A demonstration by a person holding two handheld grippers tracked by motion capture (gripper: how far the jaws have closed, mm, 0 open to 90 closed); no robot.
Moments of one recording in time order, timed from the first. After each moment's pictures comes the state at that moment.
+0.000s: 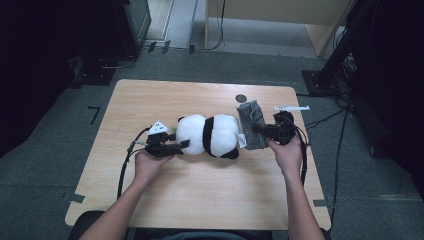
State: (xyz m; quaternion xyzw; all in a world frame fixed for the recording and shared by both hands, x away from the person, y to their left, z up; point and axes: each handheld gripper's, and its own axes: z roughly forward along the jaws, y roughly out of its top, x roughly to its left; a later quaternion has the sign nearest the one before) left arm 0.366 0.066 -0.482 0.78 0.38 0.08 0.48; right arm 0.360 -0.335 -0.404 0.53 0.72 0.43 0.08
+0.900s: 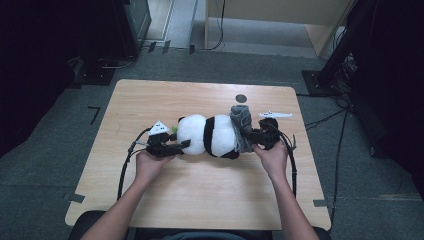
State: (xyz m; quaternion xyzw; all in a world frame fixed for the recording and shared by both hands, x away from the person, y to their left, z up) left arm 0.365 0.064 -0.484 0.78 0.39 0.08 0.49; right arm 0.366 -0.303 -0.444 0.52 0.73 0.45 0.07
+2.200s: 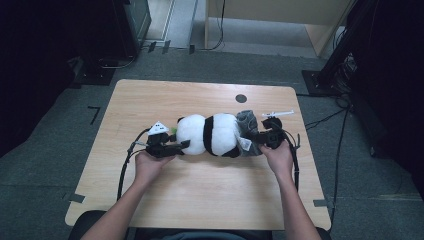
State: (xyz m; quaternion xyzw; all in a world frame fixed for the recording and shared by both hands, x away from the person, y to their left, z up) left arm 0.363 0.064 -0.482 0.78 0.39 0.07 0.48; right arm 0.372 -0.321 -0.442 0.55 0.75 0.37 0.06
